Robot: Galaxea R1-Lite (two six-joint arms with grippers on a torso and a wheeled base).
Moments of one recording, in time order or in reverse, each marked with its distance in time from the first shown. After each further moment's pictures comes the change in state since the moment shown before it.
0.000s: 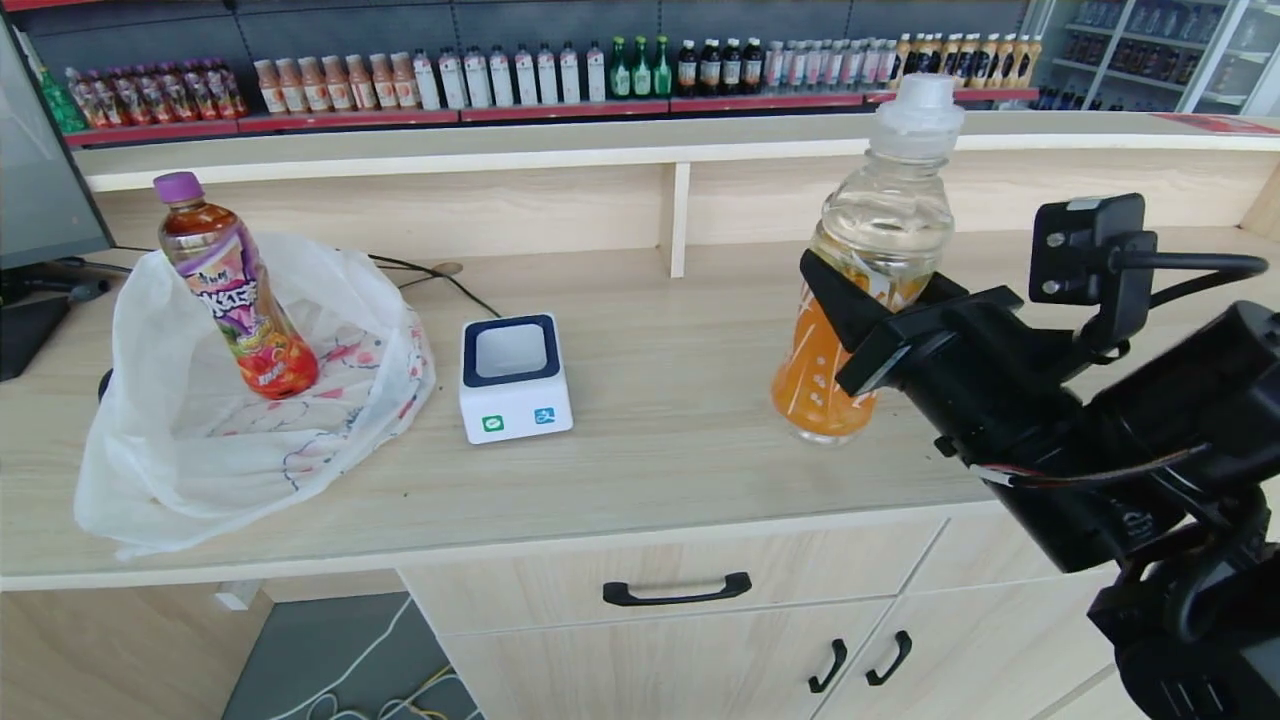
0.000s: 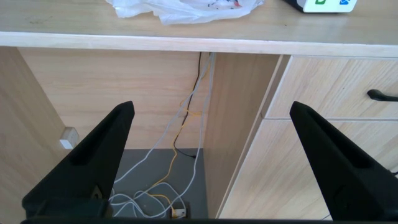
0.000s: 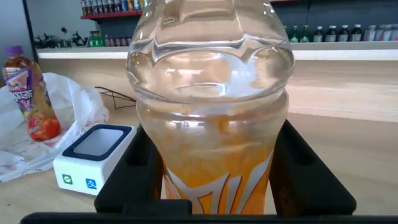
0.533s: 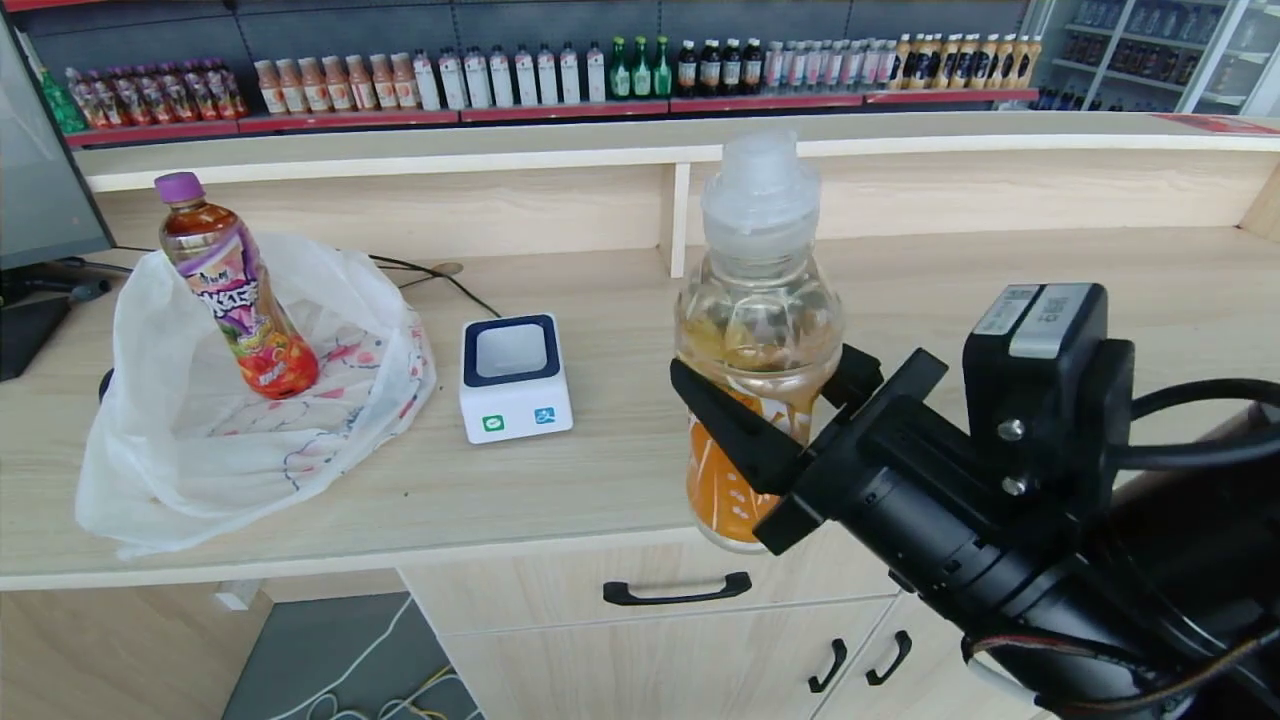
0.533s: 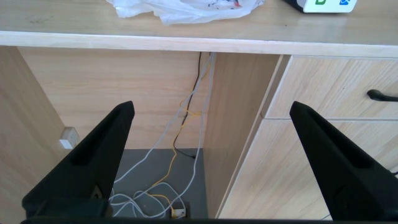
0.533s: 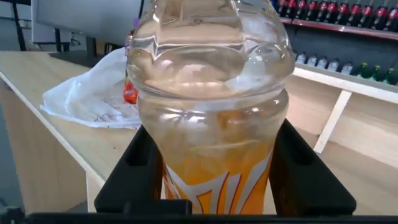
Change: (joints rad) left arm 0.000 0.000 0.000 0.001 0.000 -0.002; right arm 0.281 -0.023 0.081 0.000 0.054 -0.175
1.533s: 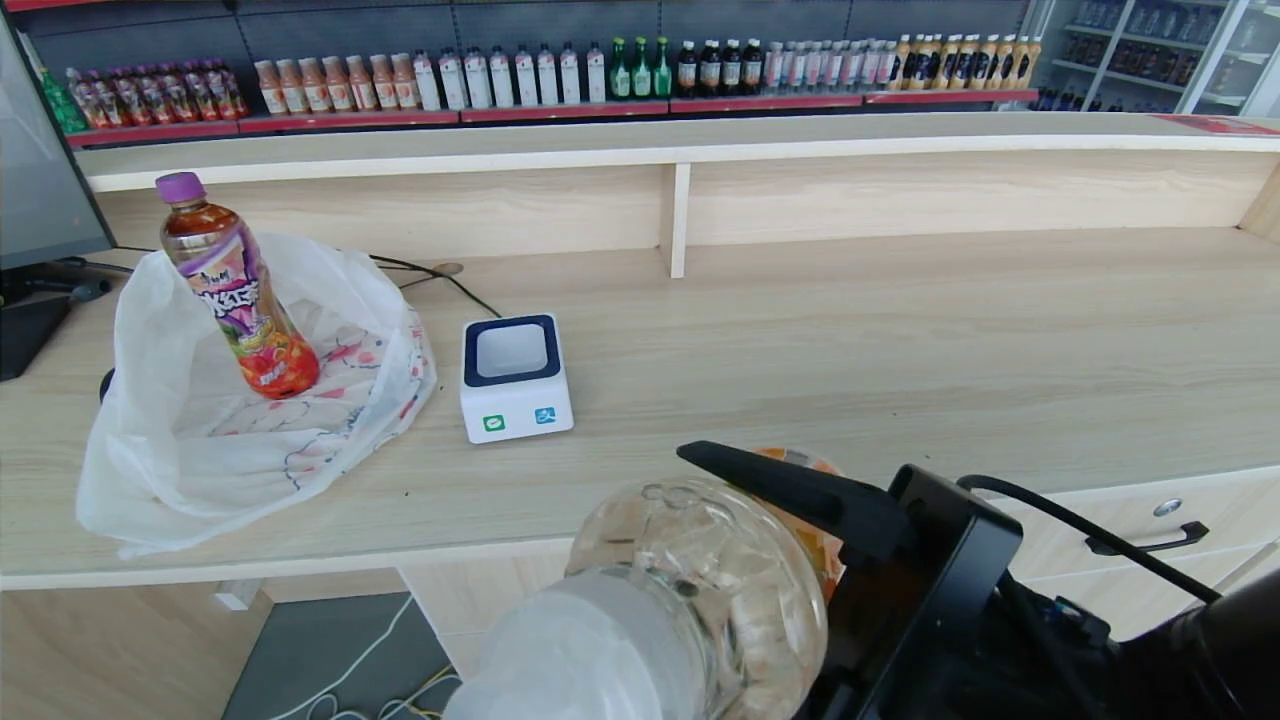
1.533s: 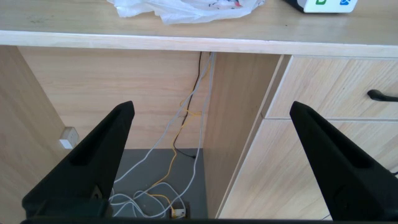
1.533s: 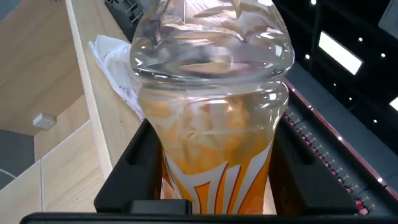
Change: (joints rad) left arm 0.000 0.000 0.000 0.000 0.000 0.000; right arm 0.129 -0.074 0.143 0.000 0.278 -0.760
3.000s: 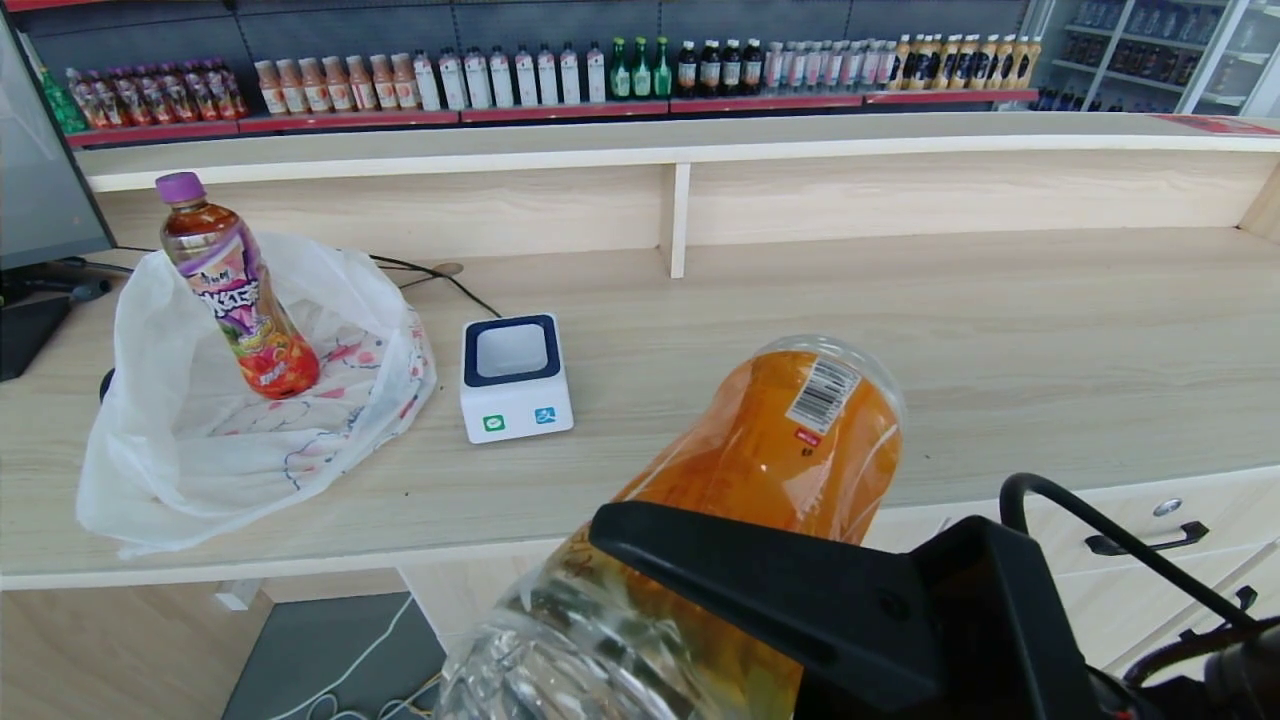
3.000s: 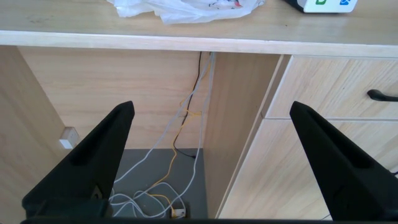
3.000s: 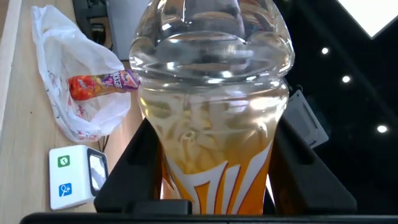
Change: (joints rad) left arm 0.000 0.000 0.000 0.000 0.000 0.000; right arm 0.106 0.005 -0.070 0.000 0.004 -0.635
